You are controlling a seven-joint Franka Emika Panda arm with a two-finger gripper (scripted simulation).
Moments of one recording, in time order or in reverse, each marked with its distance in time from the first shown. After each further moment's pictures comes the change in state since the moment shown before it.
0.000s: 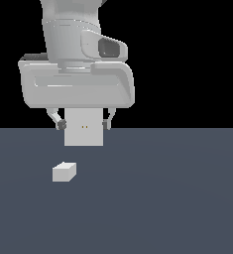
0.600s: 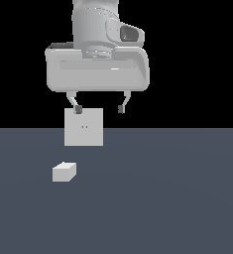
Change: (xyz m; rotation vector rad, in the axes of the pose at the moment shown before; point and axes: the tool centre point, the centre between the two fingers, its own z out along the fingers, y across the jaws) arm 0.026 0.030 -0.026 0.000 -0.134 -0.016
